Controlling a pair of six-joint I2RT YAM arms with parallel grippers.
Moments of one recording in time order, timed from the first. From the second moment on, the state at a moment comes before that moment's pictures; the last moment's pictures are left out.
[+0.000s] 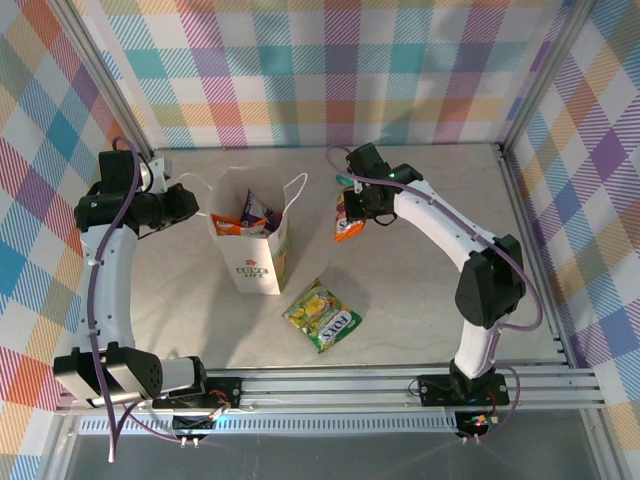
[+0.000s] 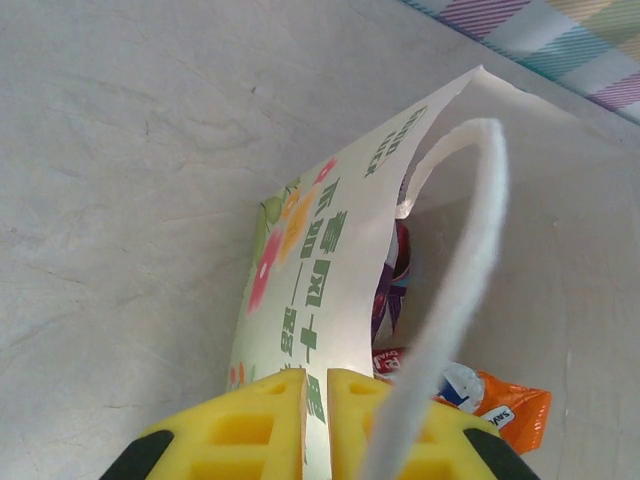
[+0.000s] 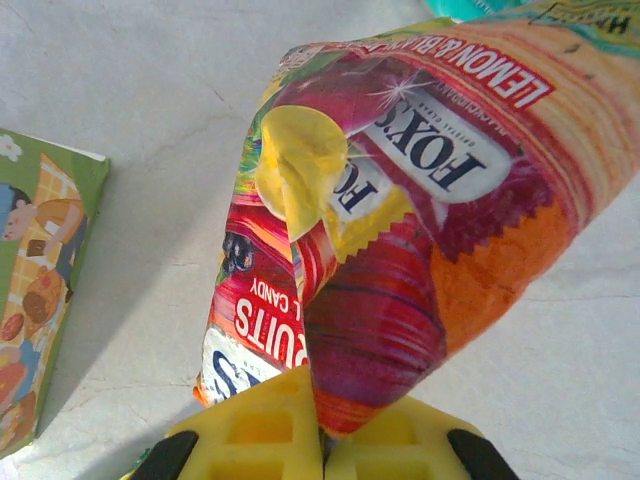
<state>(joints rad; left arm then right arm) 0.17 1.29 1.47 -1.07 0.39 -0.24 0.57 1.81 1.68 -0.91 0.06 0.32</state>
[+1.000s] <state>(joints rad) 0.17 1.27 1.43 -1.04 0.39 -0.26 0.62 1.53 1.87 -0.98 0.11 0.32</state>
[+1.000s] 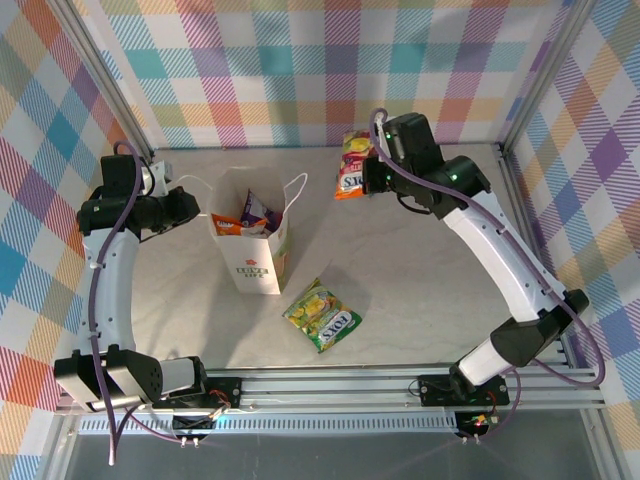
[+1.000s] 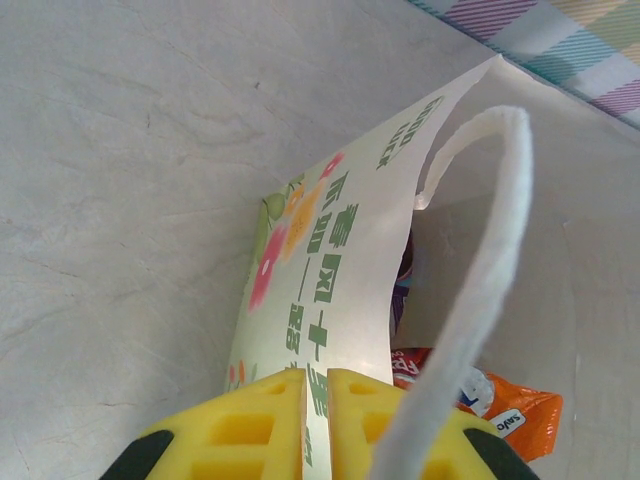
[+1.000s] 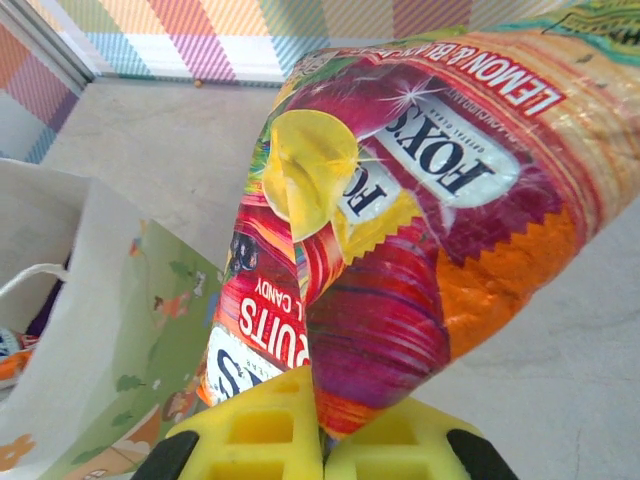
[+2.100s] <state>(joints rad) 0.17 1.25 1.43 -1.04 0.39 -0.26 0.78 1.65 2.10 -0.83 -0.08 0.36</state>
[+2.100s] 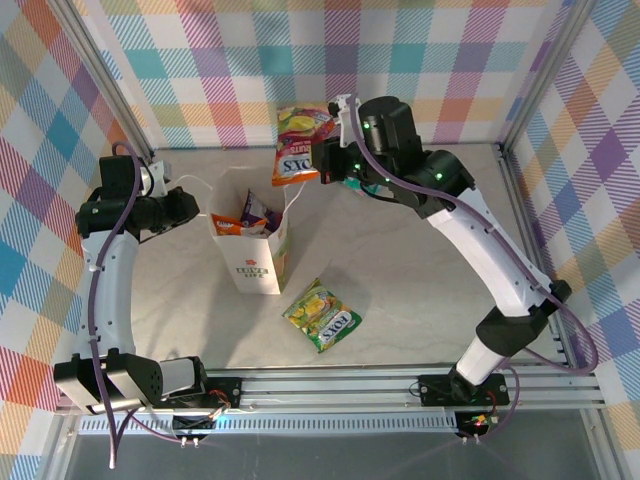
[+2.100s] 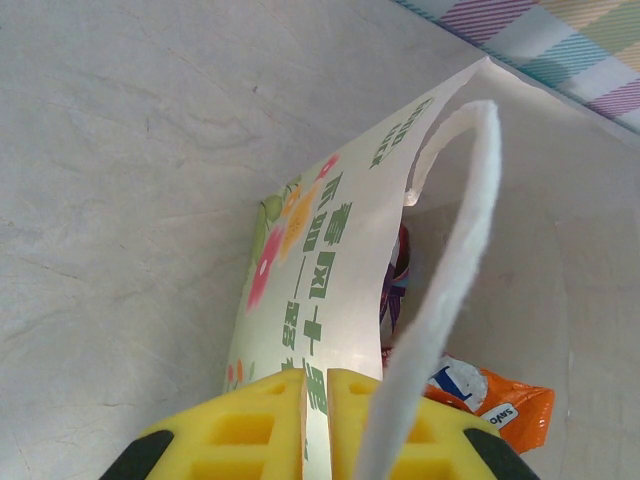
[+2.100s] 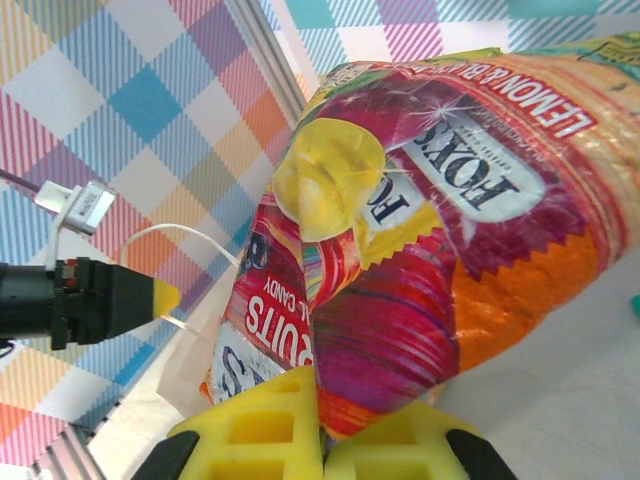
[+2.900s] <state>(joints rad) 0.17 1.25 1.43 -1.05 0.38 -0.26 0.85 1.82 2.18 -0.77 -0.17 0.45</state>
